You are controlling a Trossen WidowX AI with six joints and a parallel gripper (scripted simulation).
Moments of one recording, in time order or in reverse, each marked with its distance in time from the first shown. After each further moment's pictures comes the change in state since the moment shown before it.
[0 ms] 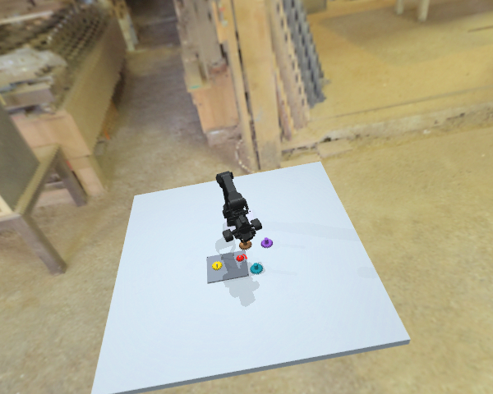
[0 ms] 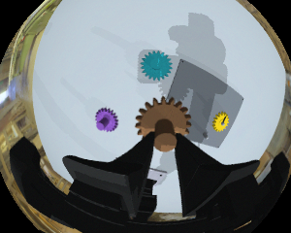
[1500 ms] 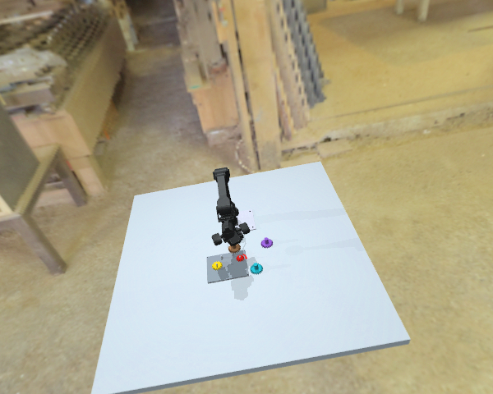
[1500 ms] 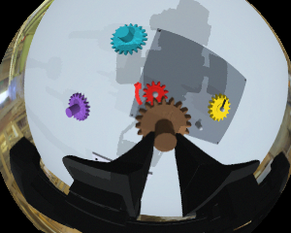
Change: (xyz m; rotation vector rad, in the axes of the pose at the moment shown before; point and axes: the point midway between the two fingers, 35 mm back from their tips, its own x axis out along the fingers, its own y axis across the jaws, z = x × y) arm 0.045 -0.050 -0.047 0.001 0.004 -0.001
